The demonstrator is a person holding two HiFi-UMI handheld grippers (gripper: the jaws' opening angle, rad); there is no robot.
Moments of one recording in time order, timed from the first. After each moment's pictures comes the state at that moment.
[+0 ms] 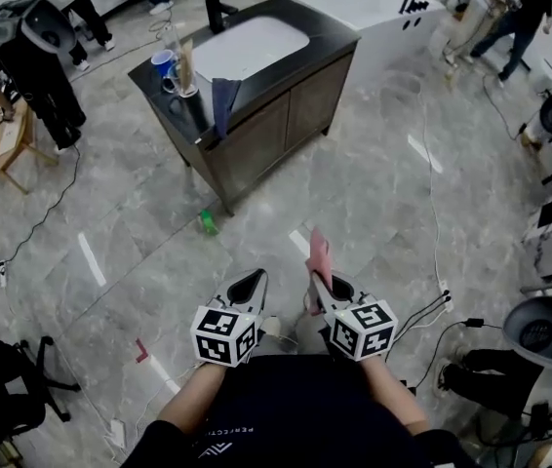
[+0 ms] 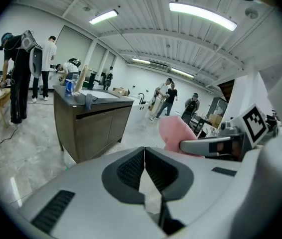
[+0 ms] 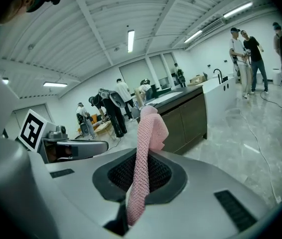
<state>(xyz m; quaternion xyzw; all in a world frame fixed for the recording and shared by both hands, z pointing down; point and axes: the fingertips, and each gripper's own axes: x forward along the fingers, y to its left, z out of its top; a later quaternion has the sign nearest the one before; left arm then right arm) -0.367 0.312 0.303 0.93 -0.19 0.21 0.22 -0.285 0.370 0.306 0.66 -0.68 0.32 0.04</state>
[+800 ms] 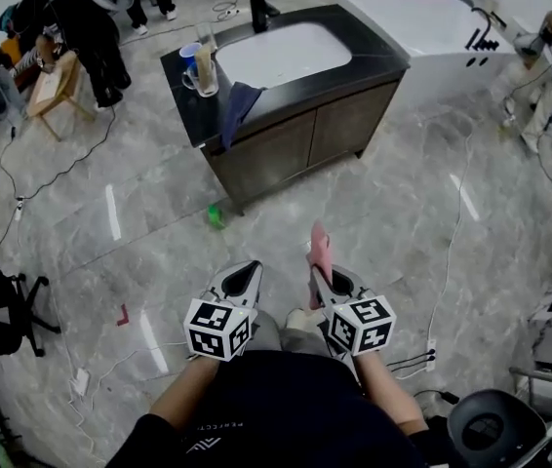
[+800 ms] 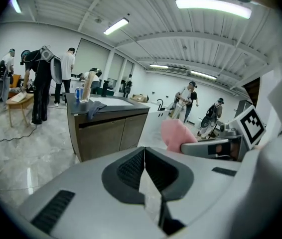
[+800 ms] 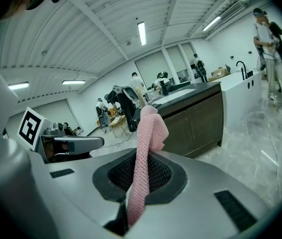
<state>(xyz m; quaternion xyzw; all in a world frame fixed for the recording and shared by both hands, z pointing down) -0.261 0.268 0.292 0.90 -0.32 0.19 0.21 -0.158 0.306 0.312 0.56 -0.76 0.31 0.06</state>
